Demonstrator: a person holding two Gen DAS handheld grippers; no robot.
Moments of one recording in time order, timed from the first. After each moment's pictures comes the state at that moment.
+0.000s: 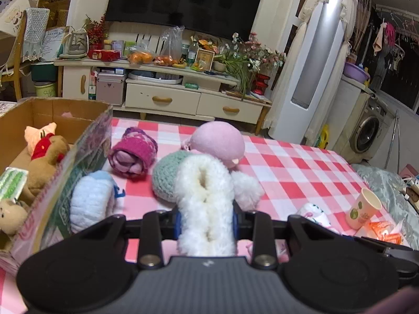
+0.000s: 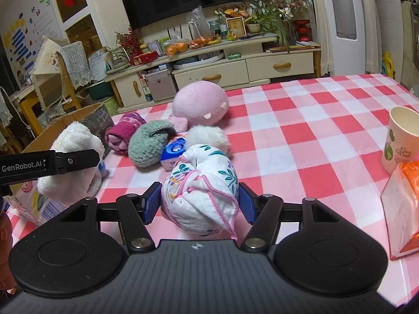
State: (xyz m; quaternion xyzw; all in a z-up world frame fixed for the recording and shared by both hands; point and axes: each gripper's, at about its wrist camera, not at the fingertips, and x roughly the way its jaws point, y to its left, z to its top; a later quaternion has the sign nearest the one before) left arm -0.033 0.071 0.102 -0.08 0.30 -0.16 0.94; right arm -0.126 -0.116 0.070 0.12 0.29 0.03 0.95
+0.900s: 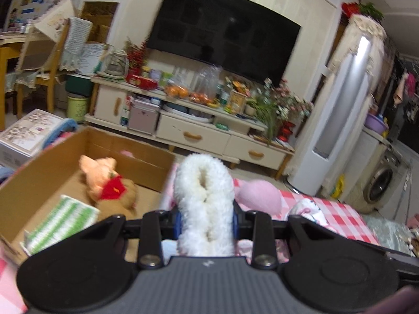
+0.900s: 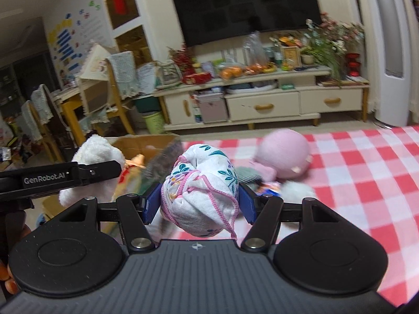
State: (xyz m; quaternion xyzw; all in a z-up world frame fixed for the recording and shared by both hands) left arm -0.036 0.170 0.143 -0.14 0.23 -0.09 0.96; right arm -0.062 -0.034 0.118 0.09 0.23 0.13 0.96
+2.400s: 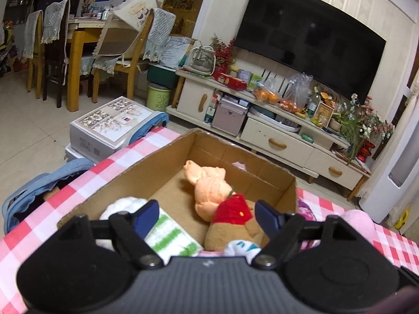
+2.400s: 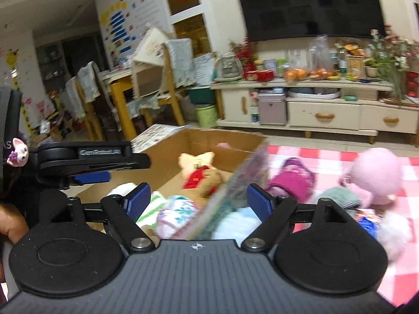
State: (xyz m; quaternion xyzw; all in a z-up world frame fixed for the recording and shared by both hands) left arm 0.002 0.252 0.126 -0.16 0.26 0.09 0.95; right arm -0.016 0.037 0.116 0.04 0.23 0.23 0.95
